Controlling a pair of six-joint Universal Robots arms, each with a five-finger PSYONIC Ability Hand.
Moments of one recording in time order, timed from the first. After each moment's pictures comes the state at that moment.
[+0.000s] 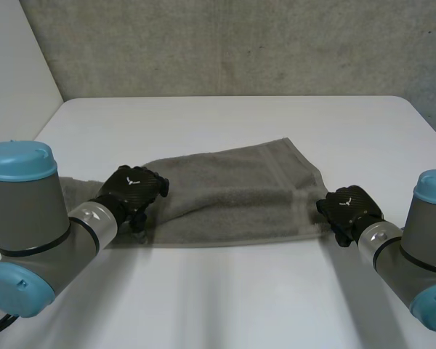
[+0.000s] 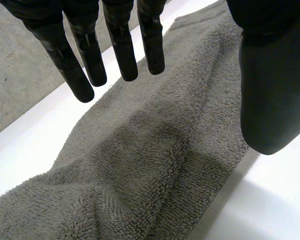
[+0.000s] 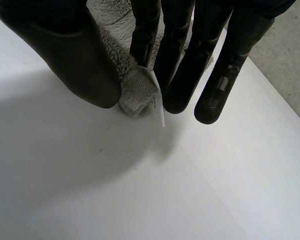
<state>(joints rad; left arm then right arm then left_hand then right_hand) 4.32 -1.97 -1.64 3.20 -1.41 3.55 1.83 -1.10 1.76 -0.22 1.42 2.50 0.56 0.51 0.48 0.60 0.49 1.16 1.15 1.15 1.16 0.98</state>
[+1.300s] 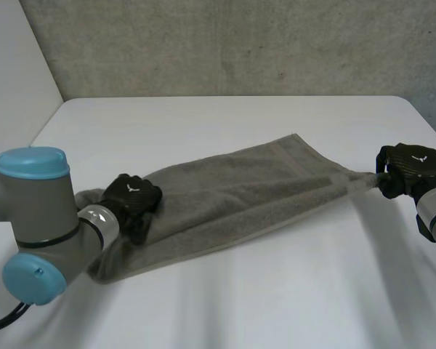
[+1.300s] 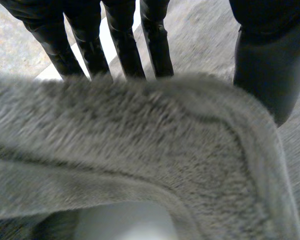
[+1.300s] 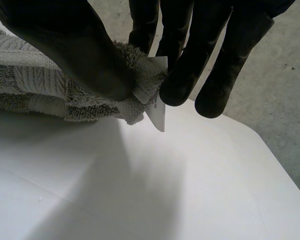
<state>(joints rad) 4.36 -2.10 -1.57 3.20 -1.42 3.65 1.60 -1.23 1.77 -0.32 1.38 2.95 0.75 0.74 0.75 0.75 0.75 1.31 1.28 1.33 1.33 1.16</state>
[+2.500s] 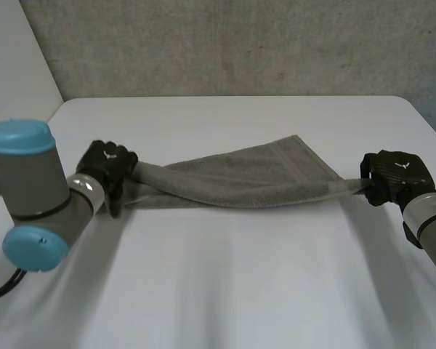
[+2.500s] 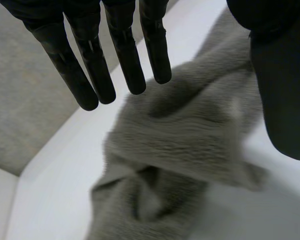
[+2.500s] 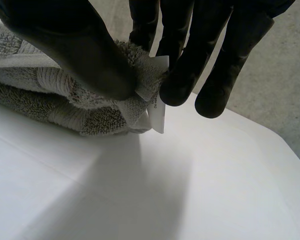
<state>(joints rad) 4.39 -2.10 -1.46 3.24 -1.54 3.69 1.65 -1.24 1.79 -0.32 1.36 2.94 0.69 0.69 0.68 0.71 0.27 1.31 1.29 1.33 1.33 1.17</state>
